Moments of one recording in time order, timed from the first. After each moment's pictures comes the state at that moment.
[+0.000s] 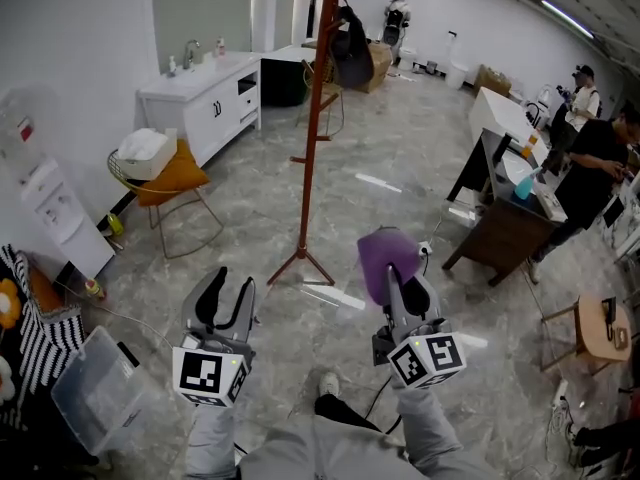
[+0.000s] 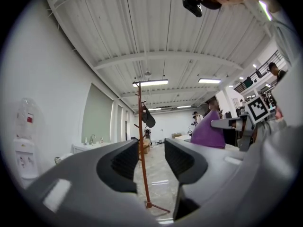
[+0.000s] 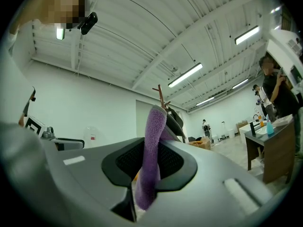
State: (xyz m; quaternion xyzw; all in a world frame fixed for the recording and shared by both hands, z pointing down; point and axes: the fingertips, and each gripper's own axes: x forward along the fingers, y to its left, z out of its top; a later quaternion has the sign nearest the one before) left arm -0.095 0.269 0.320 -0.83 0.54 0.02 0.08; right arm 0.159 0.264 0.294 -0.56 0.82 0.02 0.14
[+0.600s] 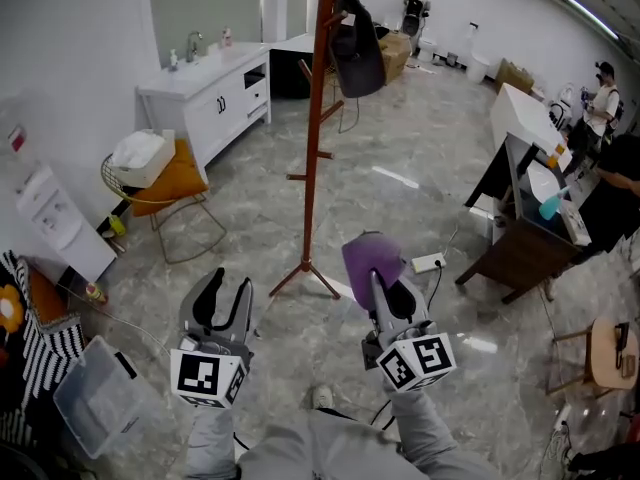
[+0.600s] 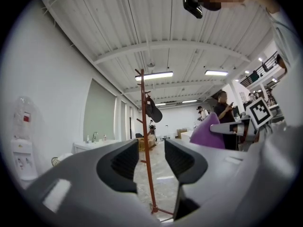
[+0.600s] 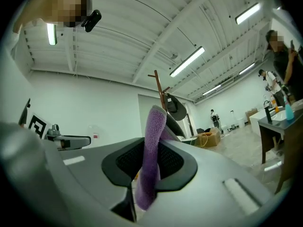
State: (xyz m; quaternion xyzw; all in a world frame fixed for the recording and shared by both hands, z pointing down) left arm -0.062 0.126 0.325 -0.82 0.57 0.00 0.07; right arm 0.169 0.107 0.324 -0.52 0.85 -0.02 0.13
